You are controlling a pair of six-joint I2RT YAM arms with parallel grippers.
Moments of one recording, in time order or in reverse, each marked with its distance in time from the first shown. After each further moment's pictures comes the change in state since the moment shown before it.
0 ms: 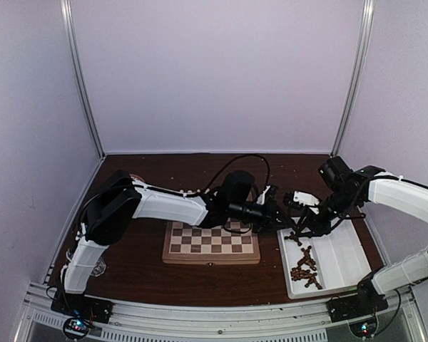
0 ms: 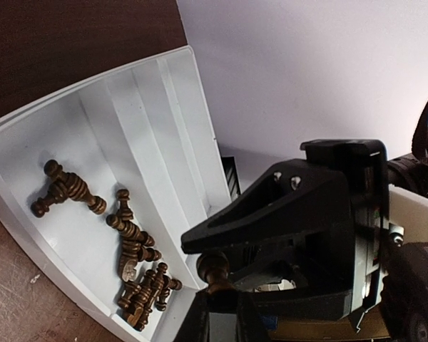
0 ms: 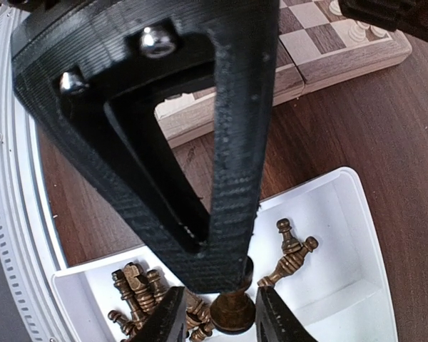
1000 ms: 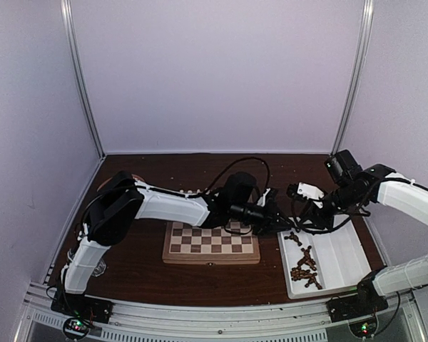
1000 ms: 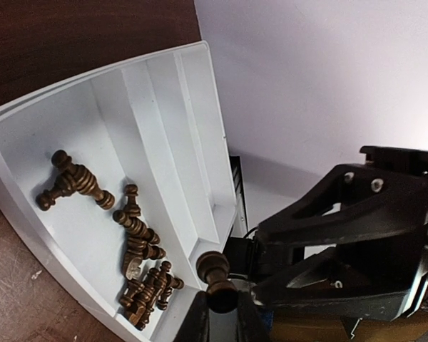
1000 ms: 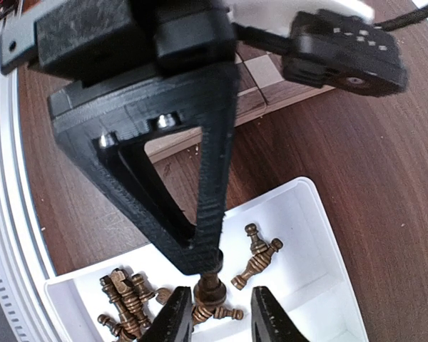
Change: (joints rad) left arm -0.004 0.021 0.026 -0.027 -0.002 -0.041; right arm 0.018 -0.076 0.018 0.026 0.064 0.045
